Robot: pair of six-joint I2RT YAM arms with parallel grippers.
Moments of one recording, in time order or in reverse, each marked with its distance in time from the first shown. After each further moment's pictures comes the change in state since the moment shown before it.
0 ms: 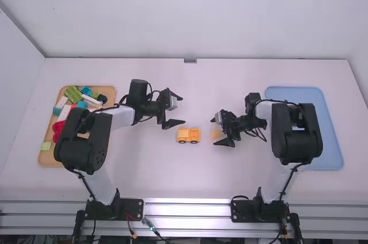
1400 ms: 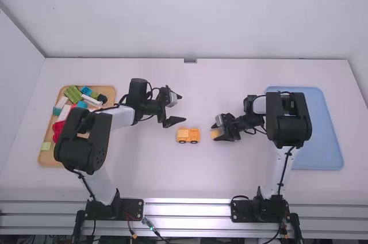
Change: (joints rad) left arm 0.001 0.000 0.000 0.045 -0.018 -0.122; right arm -0.021 0.210 0.121 -0.050 0.000 -0.198
